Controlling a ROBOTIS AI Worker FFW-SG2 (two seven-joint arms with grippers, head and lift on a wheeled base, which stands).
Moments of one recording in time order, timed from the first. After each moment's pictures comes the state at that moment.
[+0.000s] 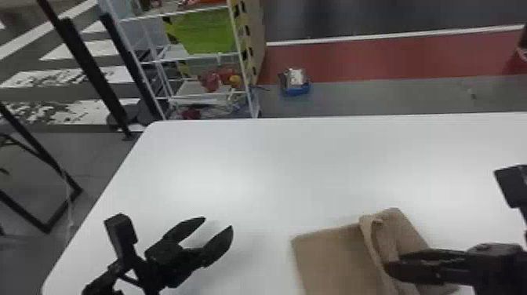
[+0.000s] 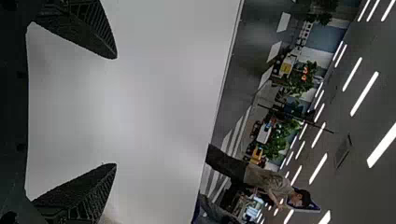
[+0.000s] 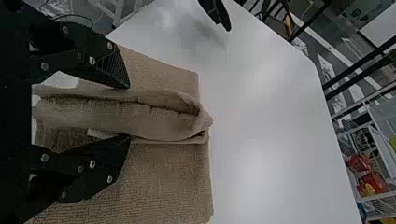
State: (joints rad) left arm 0.42 0.00 0.41 -1.97 0.20 0.47 -0.80; right arm 0.08 -0.20 0.06 -2.27 0.19 1.55 1.16
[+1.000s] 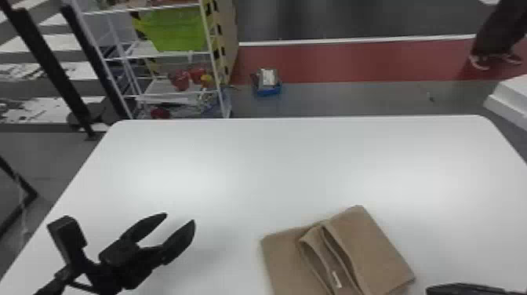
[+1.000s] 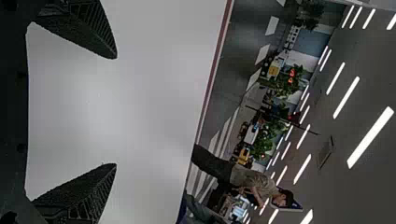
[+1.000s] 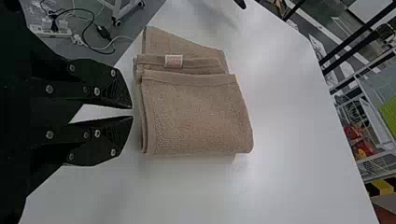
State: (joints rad) left arm 0.41 0.00 0.43 -1.98 0.26 0.47 -0.79; right arm 0.31 -0.30 -0.21 -2.38 0.24 1.49 1.36
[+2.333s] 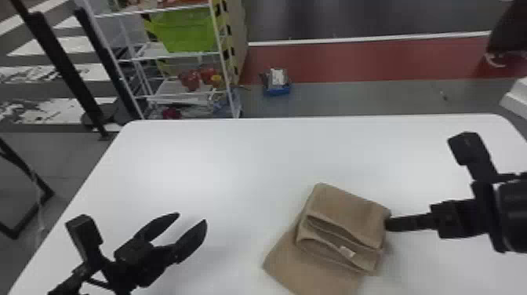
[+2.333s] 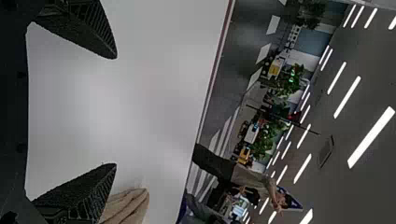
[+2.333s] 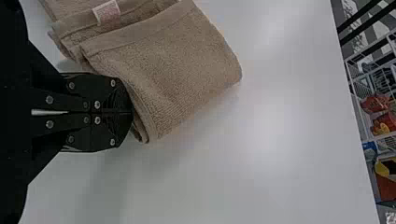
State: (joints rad) left arm 0.41 0.00 0.43 -1.97 0.26 0.46 -0.80; right arm -0.20 -0.16 0.12 -1.88 0.48 1.52 1.21
